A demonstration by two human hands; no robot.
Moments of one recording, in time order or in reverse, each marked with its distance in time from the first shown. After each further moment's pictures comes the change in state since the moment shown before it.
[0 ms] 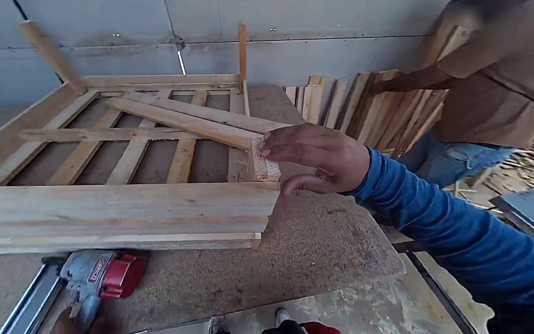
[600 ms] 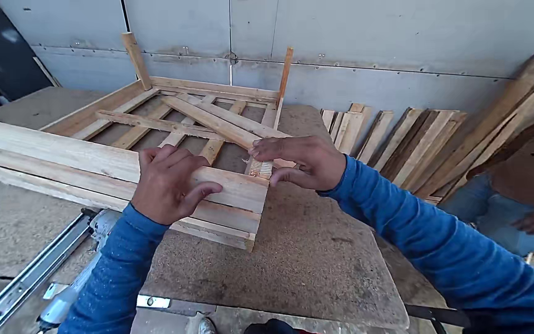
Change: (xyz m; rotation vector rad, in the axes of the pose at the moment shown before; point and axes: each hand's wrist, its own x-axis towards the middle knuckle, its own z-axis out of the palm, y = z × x) left_hand -0.033 0.303 -0.209 -0.356 0.577 1.226; right_hand 0.016 0.027 0.008 0.346 0.033 -0.093
